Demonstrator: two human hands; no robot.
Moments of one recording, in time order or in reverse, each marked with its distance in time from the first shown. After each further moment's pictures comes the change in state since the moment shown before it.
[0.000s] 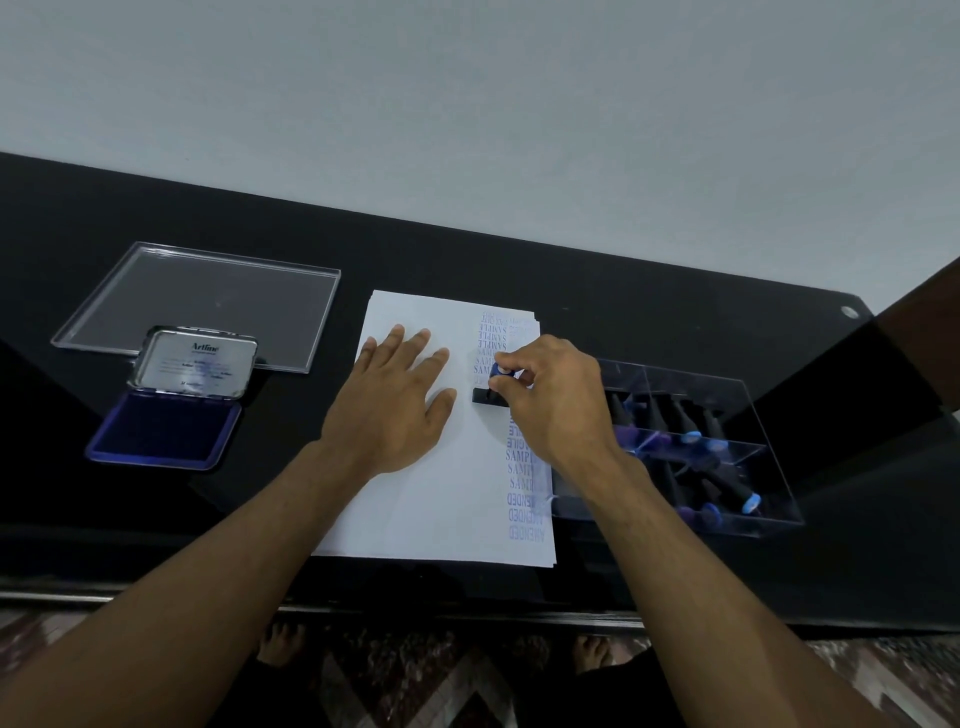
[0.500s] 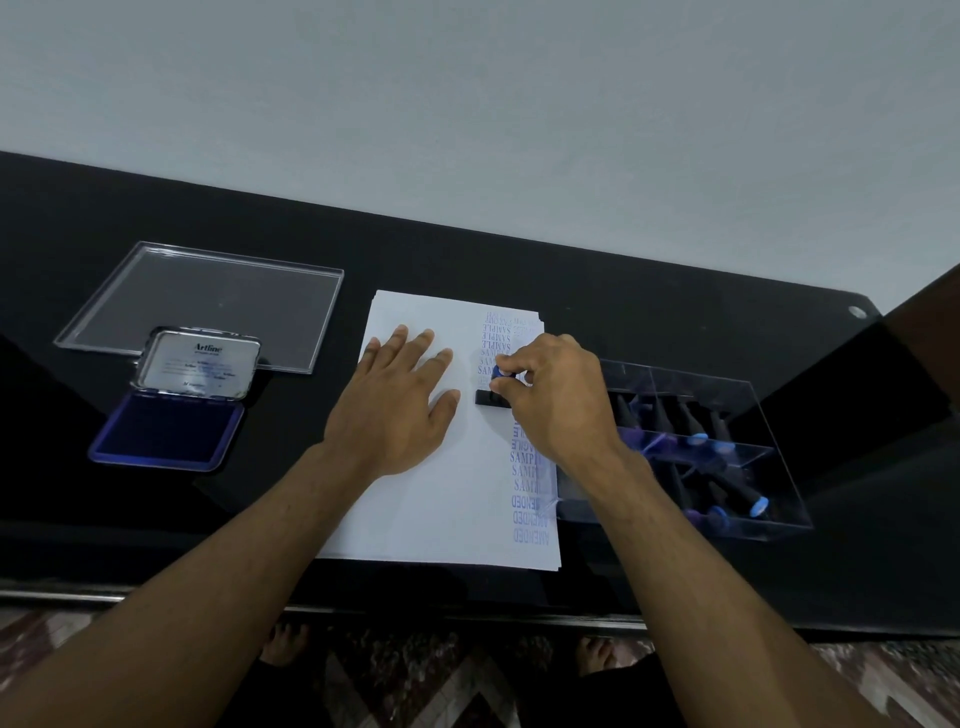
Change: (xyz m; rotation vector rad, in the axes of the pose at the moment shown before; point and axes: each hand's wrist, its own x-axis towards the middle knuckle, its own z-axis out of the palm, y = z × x) left_hand 0.000 0.001 -0.001 -0.009 0.002 -0.003; right_hand 0.006 0.002 0.004 -0.056 -0.014 -0.016
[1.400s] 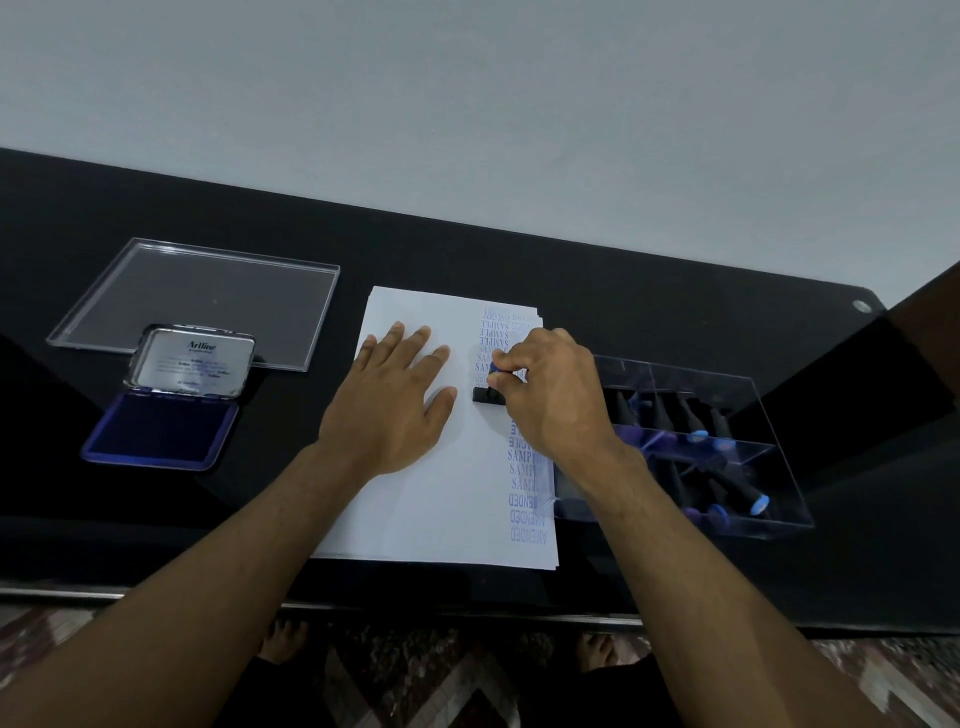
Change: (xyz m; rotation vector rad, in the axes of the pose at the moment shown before) left_hand 0.000 -0.001 0.003 -0.010 0.020 0.007; right_hand 0.003 0.001 0.004 -0.008 -0.003 -0.034
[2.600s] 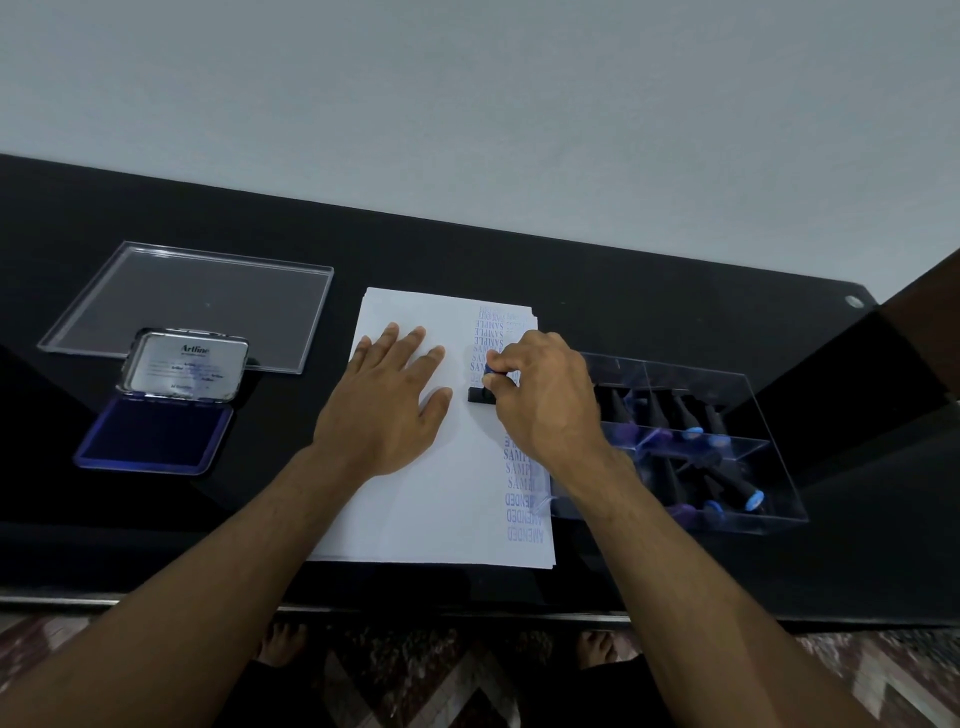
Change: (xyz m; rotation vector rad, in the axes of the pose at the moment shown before) left_hand 0.000 -0.001 0.001 0.002 0.000 0.000; right_hand -0.004 -0.003 0.002 -0.013 0.023 0.009
